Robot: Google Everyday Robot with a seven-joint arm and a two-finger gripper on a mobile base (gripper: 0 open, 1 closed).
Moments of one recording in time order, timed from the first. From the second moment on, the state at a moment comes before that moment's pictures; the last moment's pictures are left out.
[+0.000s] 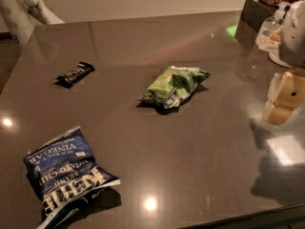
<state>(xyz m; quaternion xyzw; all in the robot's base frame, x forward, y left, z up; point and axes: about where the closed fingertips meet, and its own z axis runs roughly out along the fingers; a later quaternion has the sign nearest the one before) 0.438 -0.217 0.977 -0.60 0.78 -0.03 0.16</state>
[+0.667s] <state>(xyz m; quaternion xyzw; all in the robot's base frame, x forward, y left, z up) 0.439 -0.216 0.980 -0.60 0.78 -0.03 0.16</state>
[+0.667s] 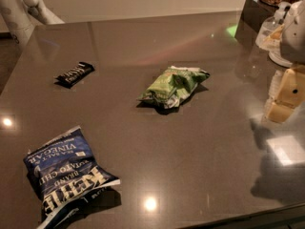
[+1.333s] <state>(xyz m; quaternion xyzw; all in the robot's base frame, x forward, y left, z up) 0.435 -0.144 0.996 -0.64 0.74 0.04 0.20</state>
